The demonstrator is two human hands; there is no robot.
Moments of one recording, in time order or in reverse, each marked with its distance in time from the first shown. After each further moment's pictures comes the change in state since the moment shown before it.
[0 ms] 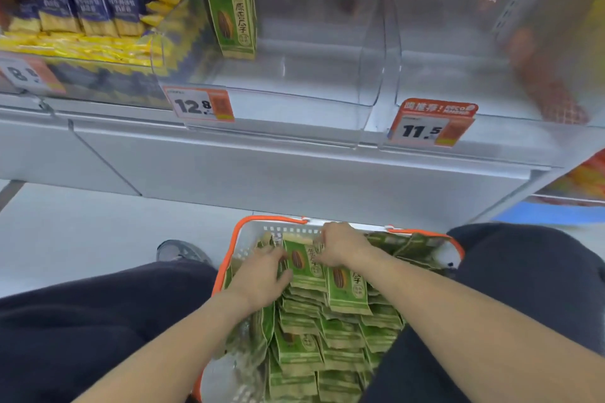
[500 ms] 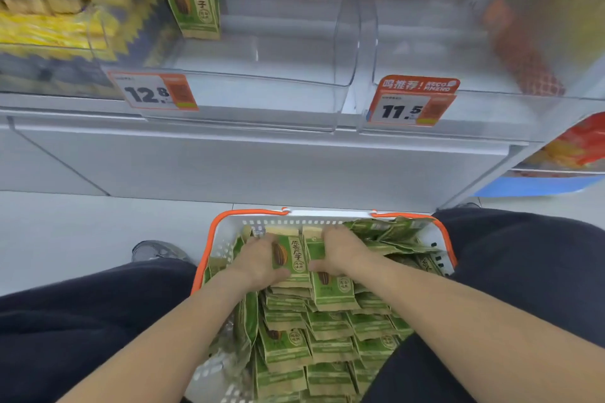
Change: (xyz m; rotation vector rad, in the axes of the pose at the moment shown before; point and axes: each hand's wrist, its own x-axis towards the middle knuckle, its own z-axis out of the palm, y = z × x) left_hand 0.030 0.023 -0.003 -0.070 -0.243 -0.189; right_hand -0.011 0.028 0.018 0.047 -0.058 0.121
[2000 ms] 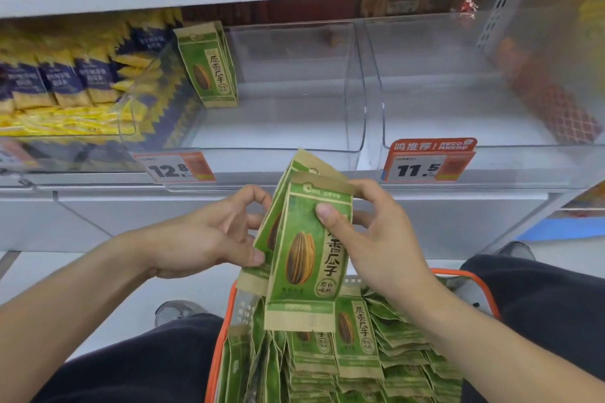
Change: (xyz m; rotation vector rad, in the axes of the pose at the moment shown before) left_hand -0.066 0.045 -0.197 -0.751 -0.407 0.419; right_hand -0.070 -0.036 -0.112 1.082 0.557 -0.519
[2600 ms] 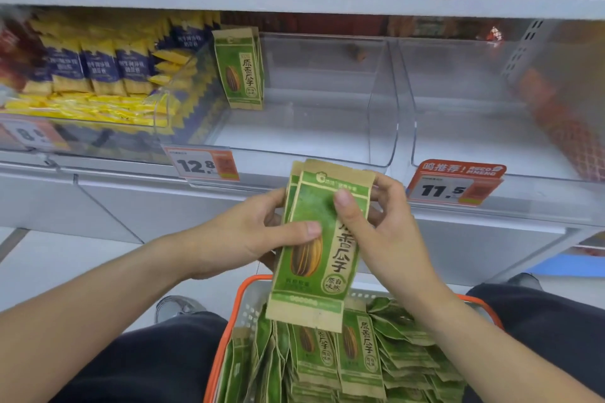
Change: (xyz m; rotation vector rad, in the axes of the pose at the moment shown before) left_hand 0.000 0.011 0.028 0.153 0.201 0.095; right_hand 0.012 -0.017 0.011 0.120 -0.059 -0.024
